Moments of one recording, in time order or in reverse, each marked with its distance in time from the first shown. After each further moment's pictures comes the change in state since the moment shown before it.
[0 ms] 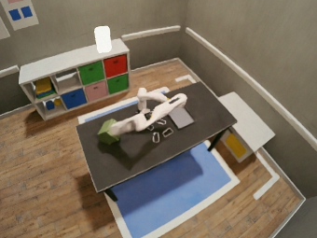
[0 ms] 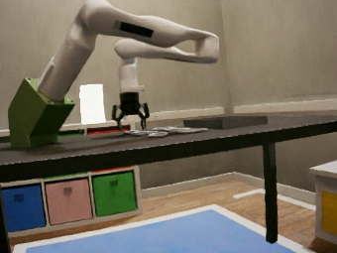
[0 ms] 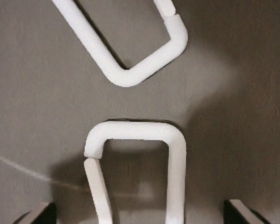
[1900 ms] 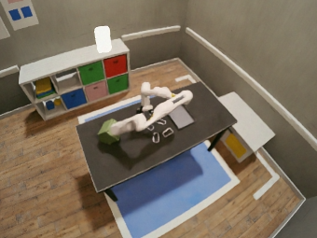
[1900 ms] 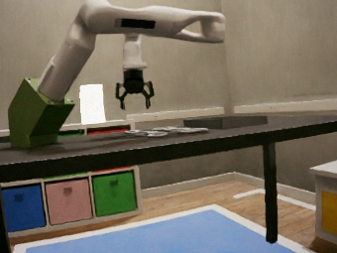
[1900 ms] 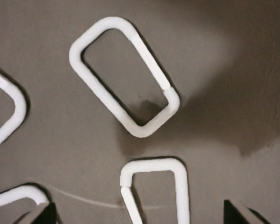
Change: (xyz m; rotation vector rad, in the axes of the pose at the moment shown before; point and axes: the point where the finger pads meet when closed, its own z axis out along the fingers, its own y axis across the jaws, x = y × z) arm 0.035 -0.012 -0.080 -0.002 0.002 0.106
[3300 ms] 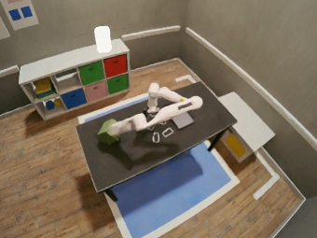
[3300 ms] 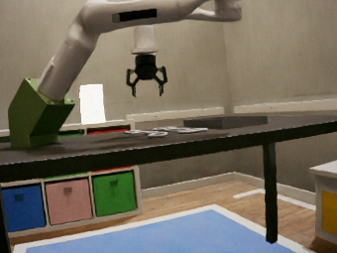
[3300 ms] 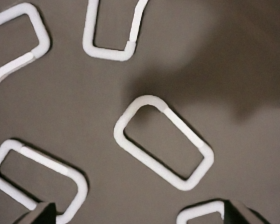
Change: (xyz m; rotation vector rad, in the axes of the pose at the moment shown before) arm 0.065 -0.036 -0.043 0.004 -0.015 0.208
